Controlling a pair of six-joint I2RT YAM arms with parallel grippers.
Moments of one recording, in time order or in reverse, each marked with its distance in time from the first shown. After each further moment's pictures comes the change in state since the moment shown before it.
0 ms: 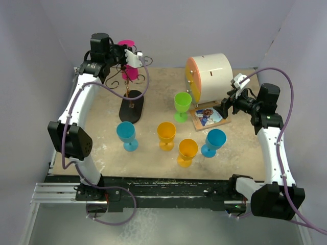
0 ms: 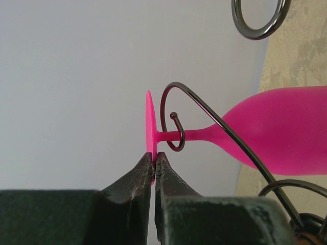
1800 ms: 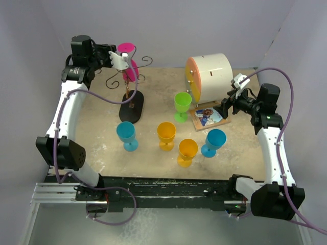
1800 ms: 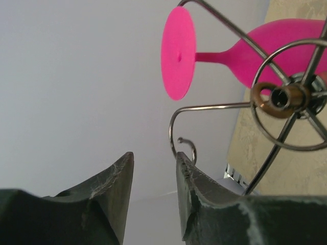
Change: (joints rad) left arm 0.099 -0.154 -0.085 -0.088 0.022 -0.004; right arm -0.002 0.000 -0.003 0.000 0.002 -0.001
